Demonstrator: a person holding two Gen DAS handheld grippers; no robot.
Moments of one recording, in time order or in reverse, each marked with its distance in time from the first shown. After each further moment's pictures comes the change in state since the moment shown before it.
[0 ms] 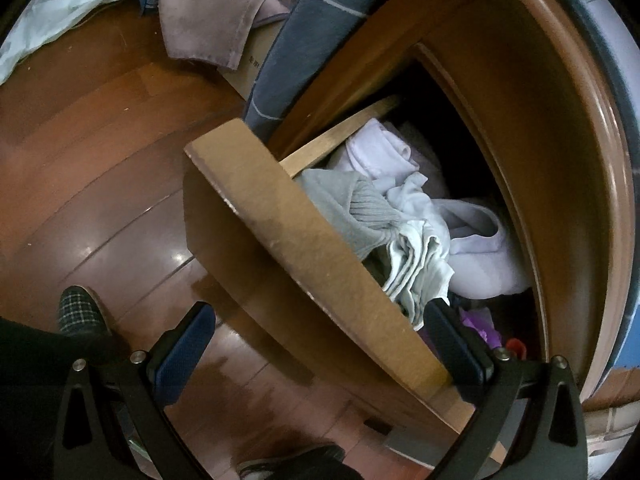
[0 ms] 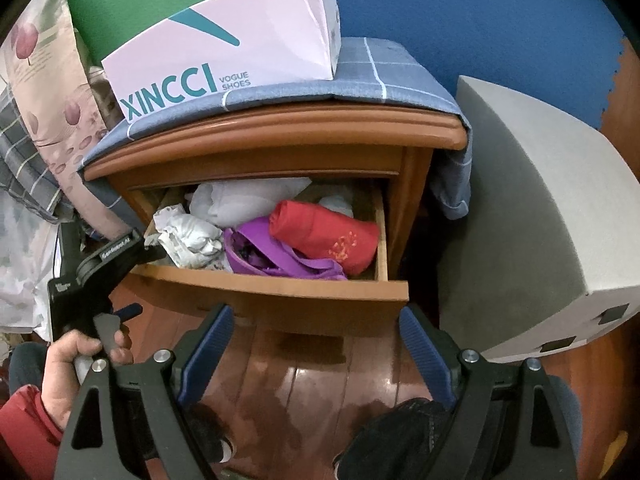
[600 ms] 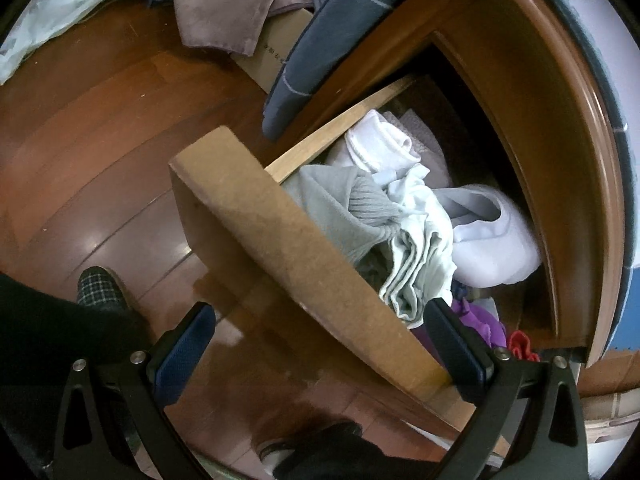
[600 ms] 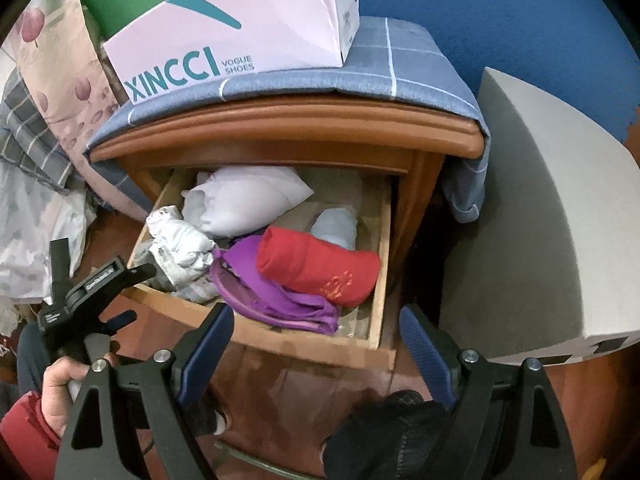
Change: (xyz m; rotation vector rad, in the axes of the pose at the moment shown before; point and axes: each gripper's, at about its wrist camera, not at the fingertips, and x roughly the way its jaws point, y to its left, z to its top) left arm 0.002 0.038 -0.011 0.020 0.042 0.013; right arm 0.010 -0.011 0.027 -0.082 0.116 0.041
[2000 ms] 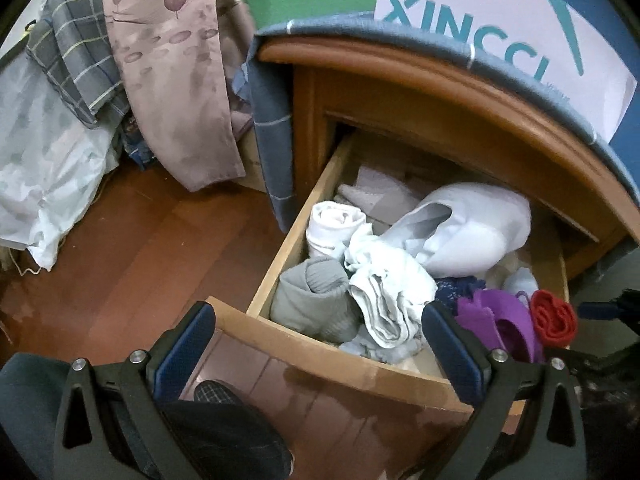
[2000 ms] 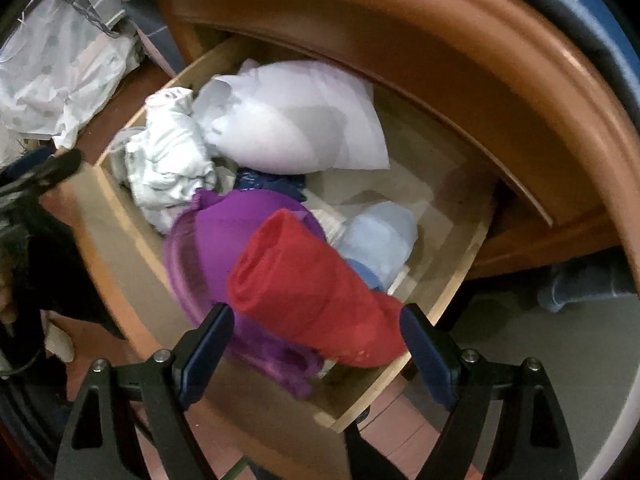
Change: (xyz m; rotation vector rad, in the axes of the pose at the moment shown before) left arm -0.069 -0.069 -0.027 0.499 -0.269 0.272; right arm 0.114 0.037 0.025 -0.479 0.297 0.063
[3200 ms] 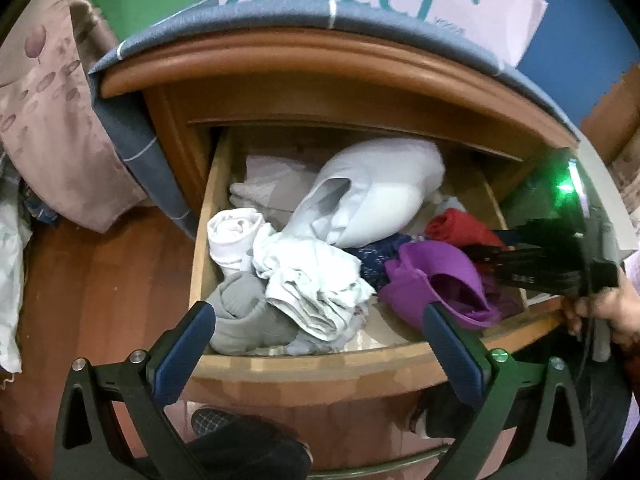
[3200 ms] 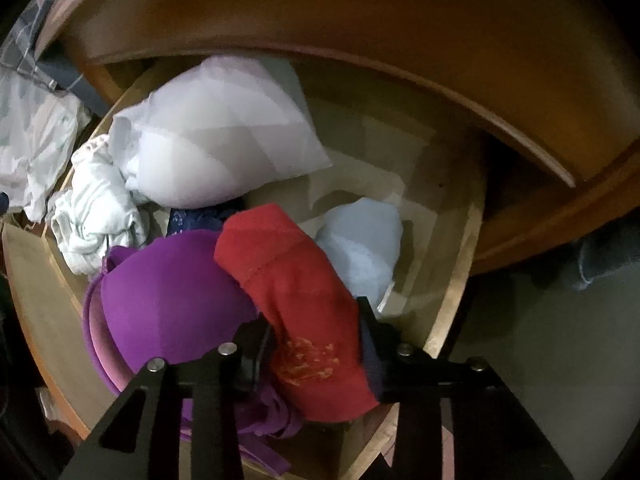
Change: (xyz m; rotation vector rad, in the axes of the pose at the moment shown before) left arm 0.018 -0.034 0.023 0.337 0.154 -0.283; right arm 0.042 -0.033 0.004 0.238 -0.073 -0.017
